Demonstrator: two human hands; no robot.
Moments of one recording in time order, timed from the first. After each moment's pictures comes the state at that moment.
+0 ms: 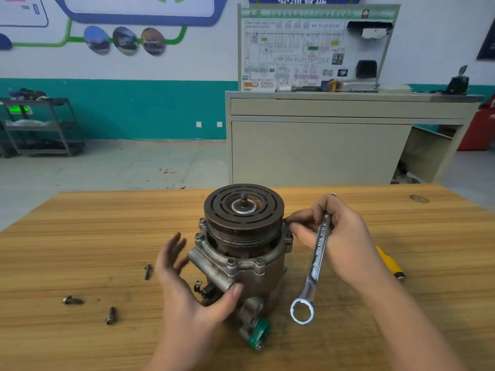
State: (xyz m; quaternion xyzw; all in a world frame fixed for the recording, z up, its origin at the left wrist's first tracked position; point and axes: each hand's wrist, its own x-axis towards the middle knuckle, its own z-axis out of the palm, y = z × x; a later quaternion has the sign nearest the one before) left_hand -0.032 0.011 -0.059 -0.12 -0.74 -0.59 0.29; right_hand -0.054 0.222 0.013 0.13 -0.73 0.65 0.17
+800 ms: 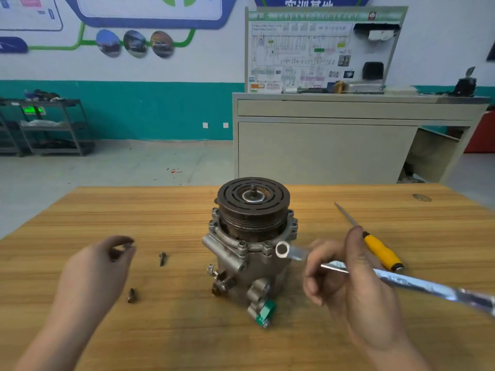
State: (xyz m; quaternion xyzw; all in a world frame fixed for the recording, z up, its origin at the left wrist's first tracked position) left_hand -0.039 -0.112 -0.022 0.14 -0.92 -0.28 0.24; right_hand 0.023 0.194 -0.005 0.17 -0.58 0.79 0.11
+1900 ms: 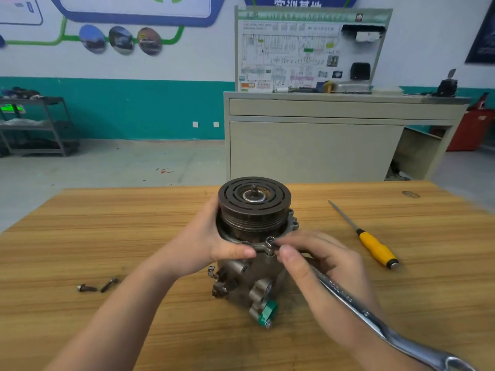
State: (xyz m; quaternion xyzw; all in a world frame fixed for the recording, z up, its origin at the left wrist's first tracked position) left_hand -0.079 -0.014 0.010 -0.36 -0.75 -0.55 -0.02; right_hand 0.023 0.171 0.005 0.15 -0.79 0.51 0.29
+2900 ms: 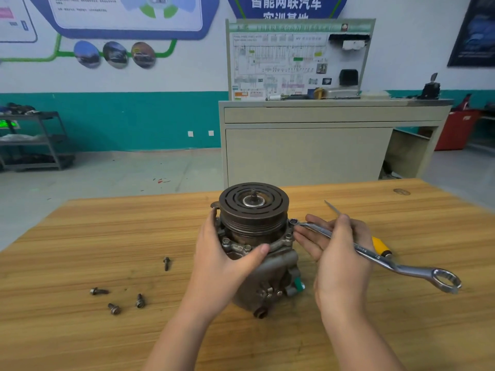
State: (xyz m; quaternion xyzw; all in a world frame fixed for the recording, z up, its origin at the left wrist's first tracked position) left_hand -0.029 0.003 -0.027 -0.14 -0.81 -0.53 0.19; right_hand 0.010 0.147 0.008 -0.12 -0.46 0.79 0.39
